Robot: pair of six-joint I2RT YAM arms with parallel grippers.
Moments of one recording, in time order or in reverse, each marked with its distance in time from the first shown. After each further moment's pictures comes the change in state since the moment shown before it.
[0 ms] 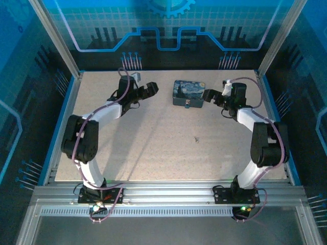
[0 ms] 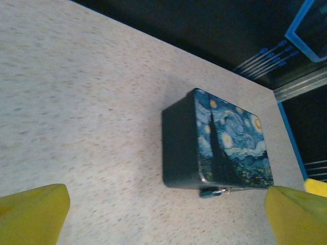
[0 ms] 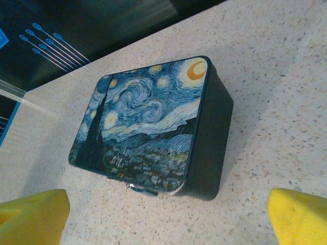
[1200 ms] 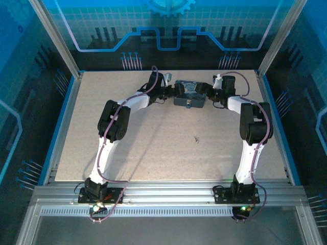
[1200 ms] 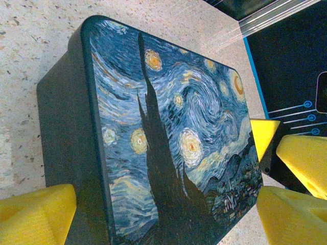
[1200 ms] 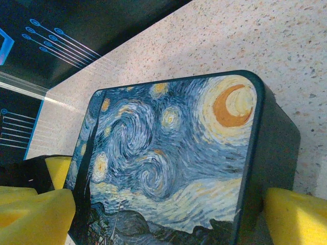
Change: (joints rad) left arm -0.133 0.542 0.563 -0.074 0.236 -0.053; right arm 0.036 0.355 0.311 0.017 -0.140 0.095
